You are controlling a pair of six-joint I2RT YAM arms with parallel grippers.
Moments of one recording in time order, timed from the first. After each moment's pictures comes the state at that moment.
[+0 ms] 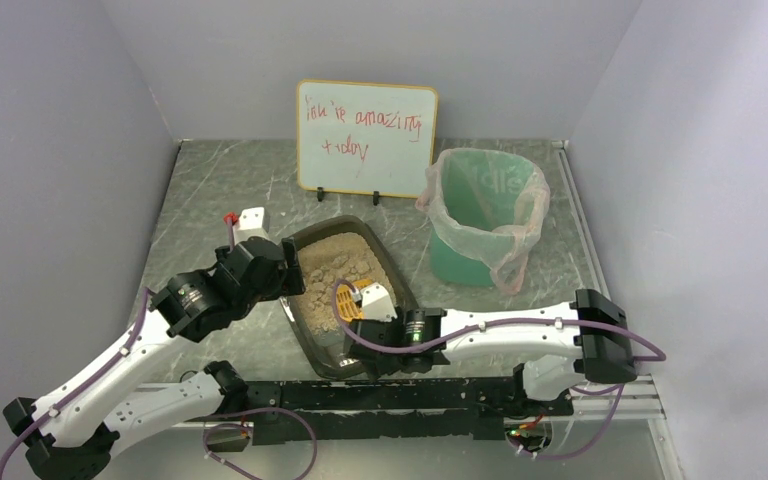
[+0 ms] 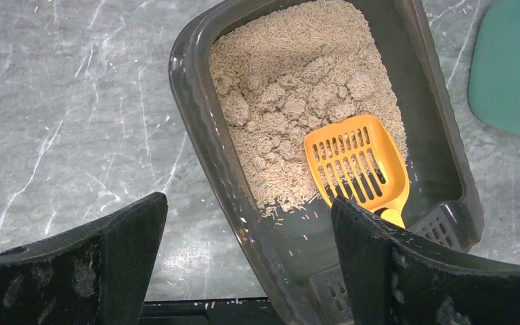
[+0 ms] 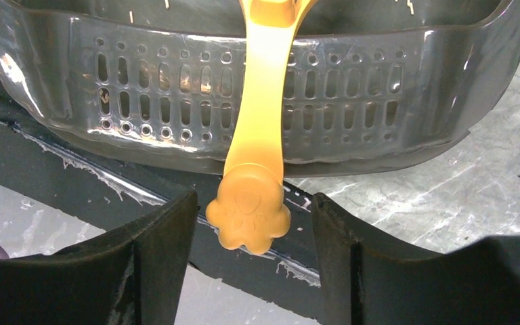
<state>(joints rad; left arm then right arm) -0.80 0.83 1.00 -0.98 -0.50 -0.74 1.46 1.47 1.09 -0.84 0.38 0.91</state>
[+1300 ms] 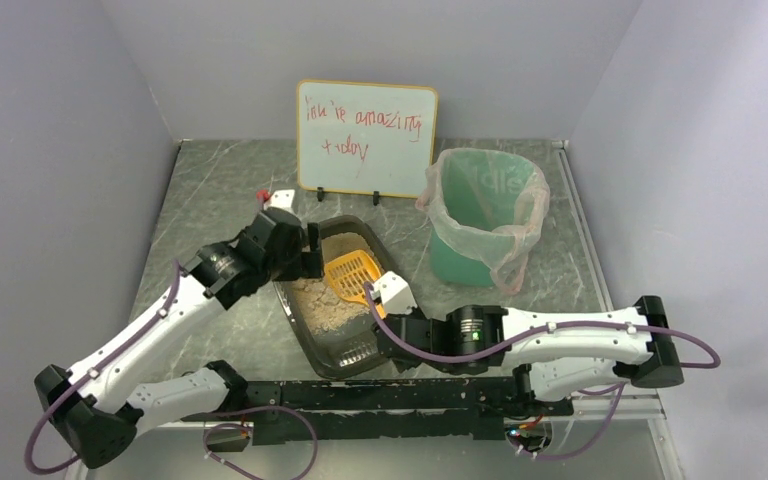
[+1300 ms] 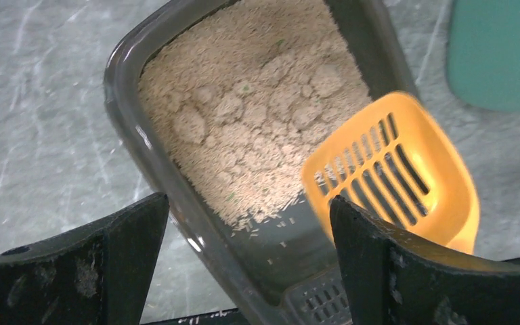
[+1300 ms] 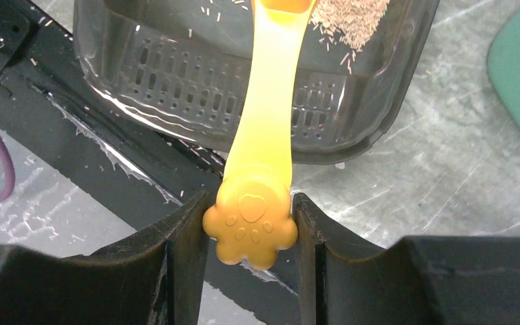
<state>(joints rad) -0.74 1.02 1.05 -0.87 -0.36 -0.62 1.51 1.23 1.09 -0.90 0.49 0.72</state>
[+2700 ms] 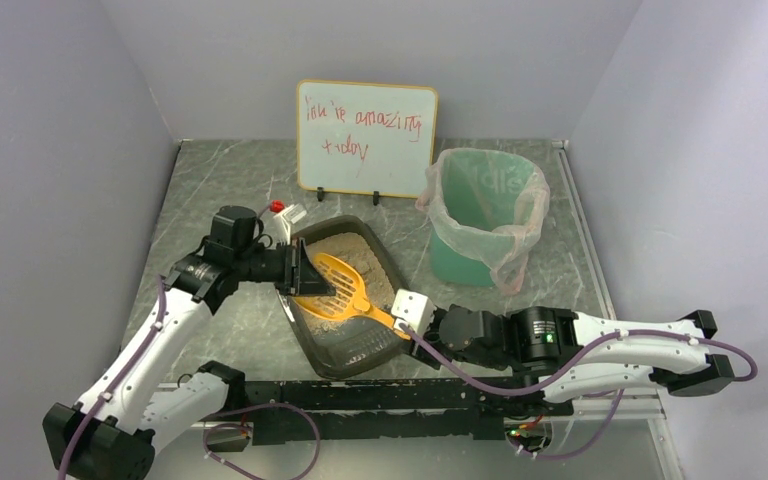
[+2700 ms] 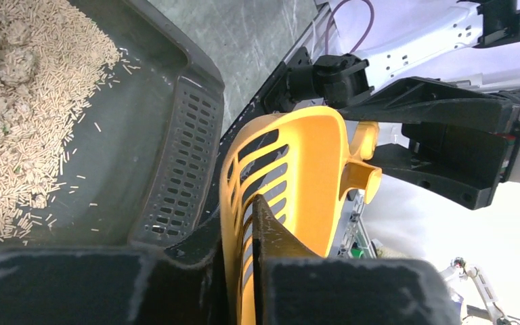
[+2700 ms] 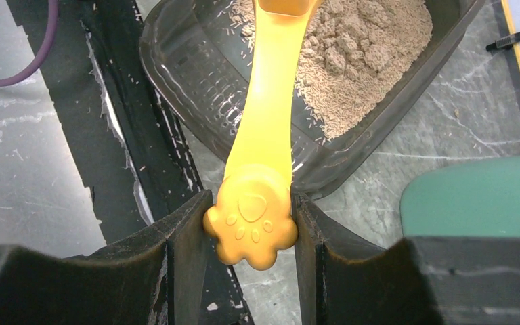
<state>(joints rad) -0.37 0.94 0.87 -0.60 0.89 -0.46 1.51 0.87 0.95 -0.73 0.36 0.04</state>
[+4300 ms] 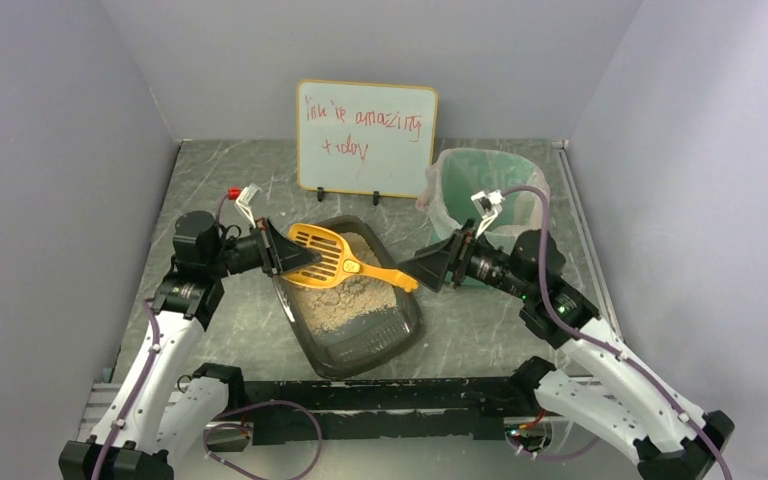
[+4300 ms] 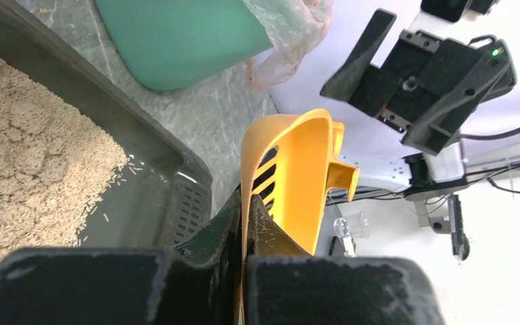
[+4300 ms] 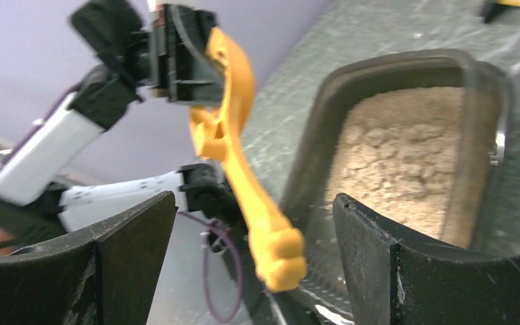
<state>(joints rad) -0.14 0.81 0.71 -0.15 0.97 -0.76 0.65 0.77 0.79 -0.11 -0.38 0.67</state>
